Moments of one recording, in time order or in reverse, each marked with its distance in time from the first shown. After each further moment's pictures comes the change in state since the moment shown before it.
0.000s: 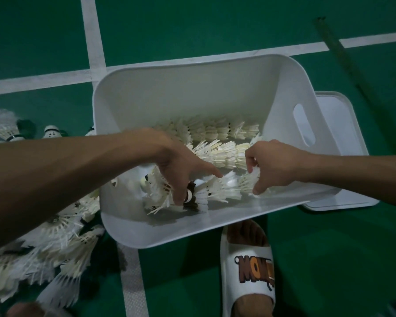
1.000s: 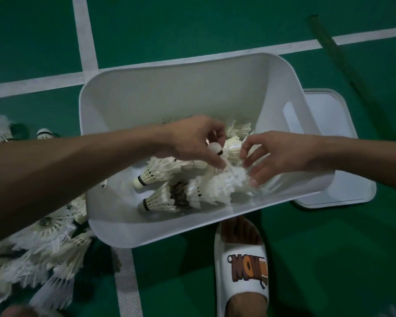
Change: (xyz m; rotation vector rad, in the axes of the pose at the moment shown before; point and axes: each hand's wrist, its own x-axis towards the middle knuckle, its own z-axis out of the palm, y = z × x) left_hand 0.023 0.007 -0.014 -0.355 0.686 0.270; right_hand -0.018 0.028 -0.012 0.755 -0.162 -0.032
